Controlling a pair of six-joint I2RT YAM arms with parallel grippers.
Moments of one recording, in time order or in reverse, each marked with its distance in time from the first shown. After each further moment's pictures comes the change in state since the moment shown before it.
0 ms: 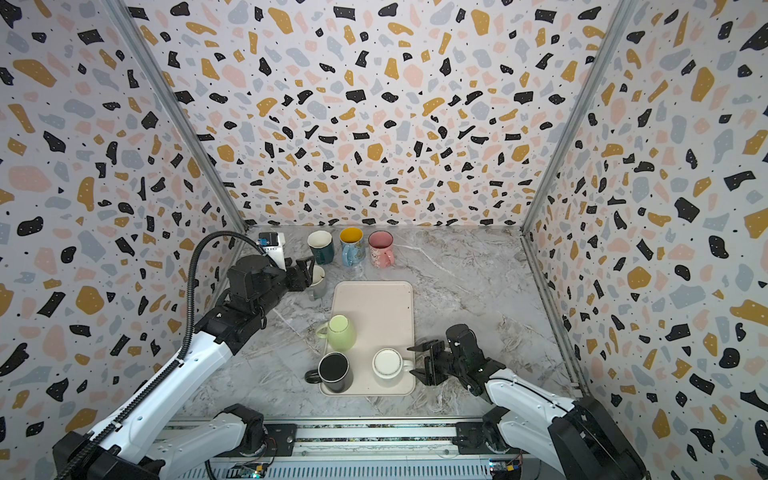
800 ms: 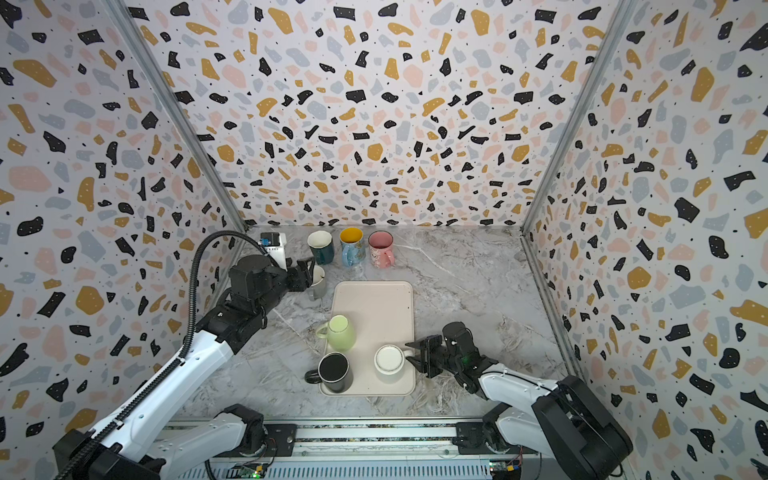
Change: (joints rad) left arm 0.000 0.009 0.000 0.000 -0.004 0.019; right arm 0.011 0.140 0.000 0.228 0.078 0.049
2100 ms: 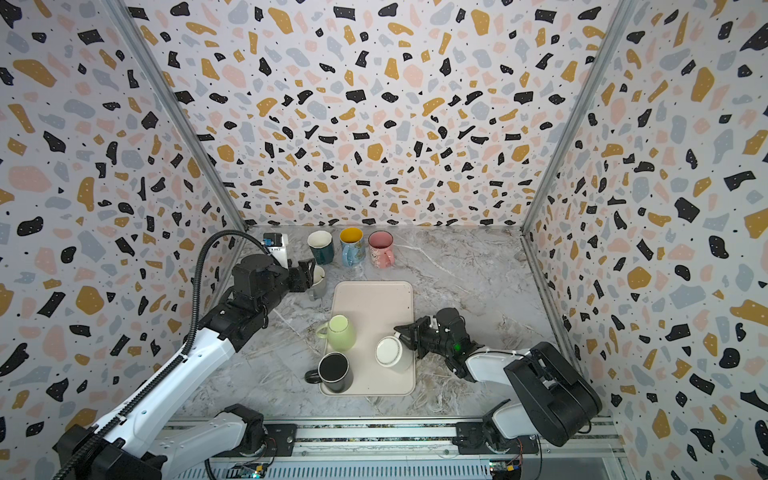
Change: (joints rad) left arm 0.000 0.023 0.016 -0.029 -0.011 0.019; right arm -0.016 0.226 0.162 0.272 -0.051 -0.240
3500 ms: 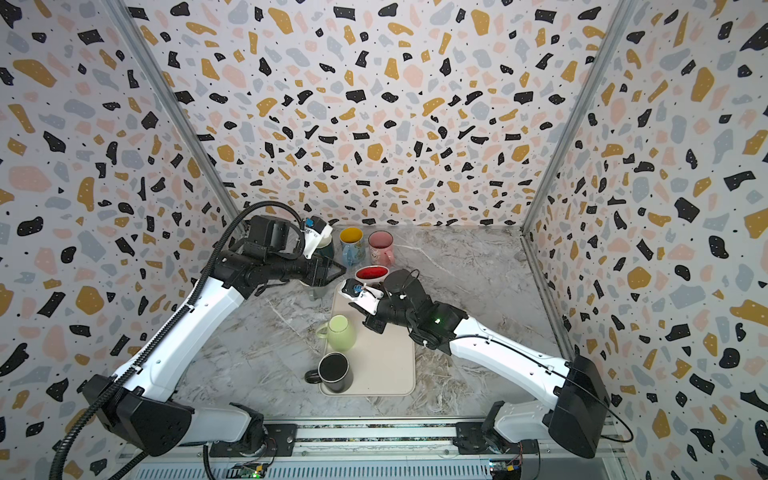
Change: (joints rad) left arm -0.021 0.301 0.525 -0.610 0.623 0.233; right arm 0.386 -0.092 0.702 -0.807 0.383 -2.179
